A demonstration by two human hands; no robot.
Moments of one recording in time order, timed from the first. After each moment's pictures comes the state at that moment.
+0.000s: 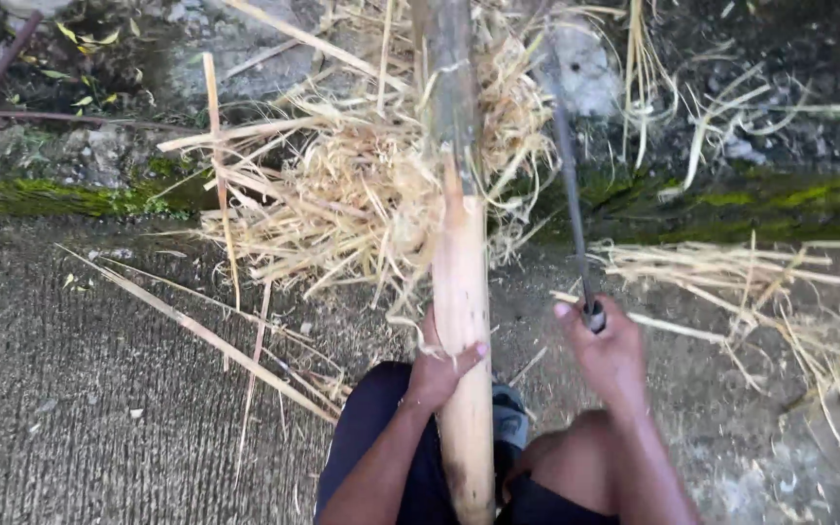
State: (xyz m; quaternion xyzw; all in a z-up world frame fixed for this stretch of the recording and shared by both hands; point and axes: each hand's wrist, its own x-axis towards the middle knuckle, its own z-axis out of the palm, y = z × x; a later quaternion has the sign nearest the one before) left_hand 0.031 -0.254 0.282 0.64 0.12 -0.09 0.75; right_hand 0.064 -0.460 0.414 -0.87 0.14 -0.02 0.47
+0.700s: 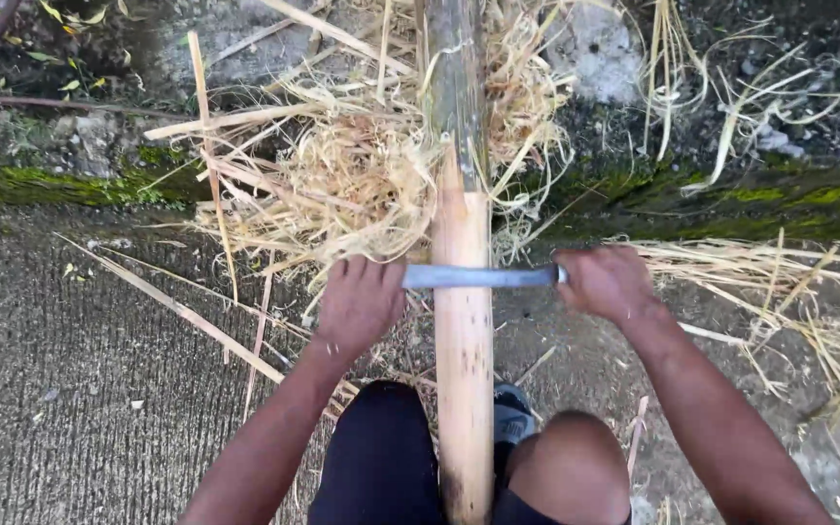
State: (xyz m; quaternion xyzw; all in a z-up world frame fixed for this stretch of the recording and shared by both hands) left_hand 0.110 -0.139 0.352 0.98 -0.19 0.03 0.01; right_hand 0.179 -0.484 0.369 -0.96 -0.23 0.16 -0.05
